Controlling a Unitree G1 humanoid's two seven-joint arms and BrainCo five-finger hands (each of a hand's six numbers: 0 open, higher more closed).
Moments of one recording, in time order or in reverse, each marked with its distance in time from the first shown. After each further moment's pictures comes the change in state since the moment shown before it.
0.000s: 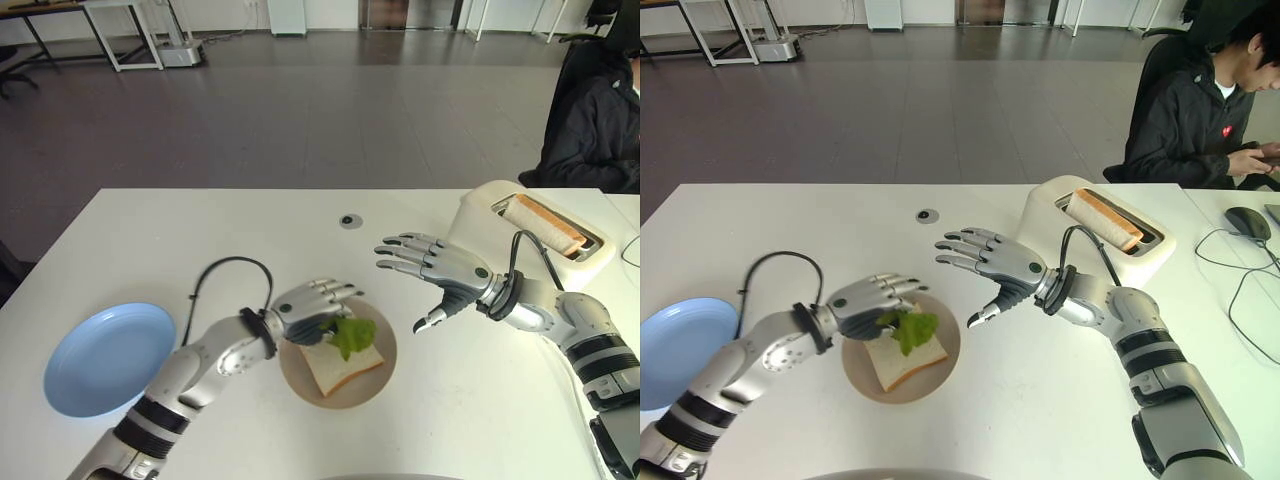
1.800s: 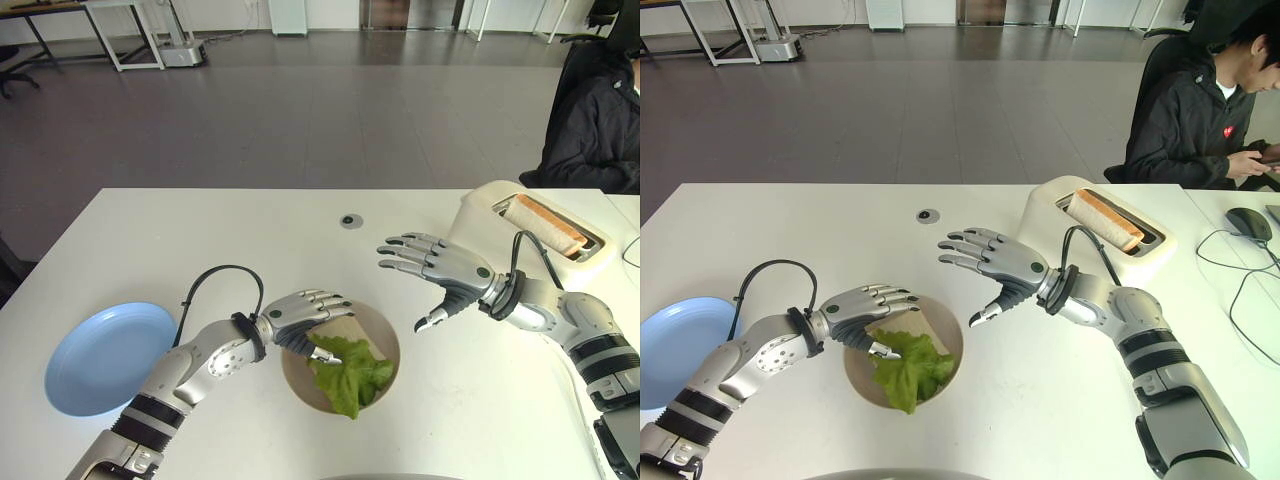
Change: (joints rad) left arm 0.008 0.033 0.089 0.134 -0.025 -0.125 0.003; right arm 0.001 -0.019 0.015 -0.006 0.001 0.022 0.001
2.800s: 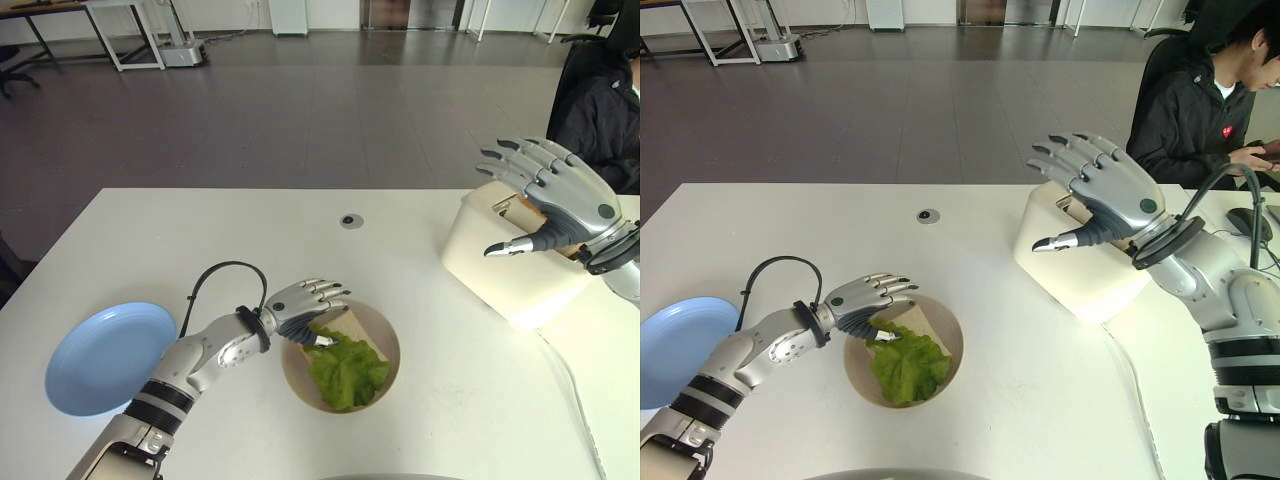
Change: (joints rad) left arm -0.100 -0.036 -0.037 0.149 0.171 -0.036 0.214; right arm 0.098 -0.234 -0.335 -0.258 0.135 0.269 0.108
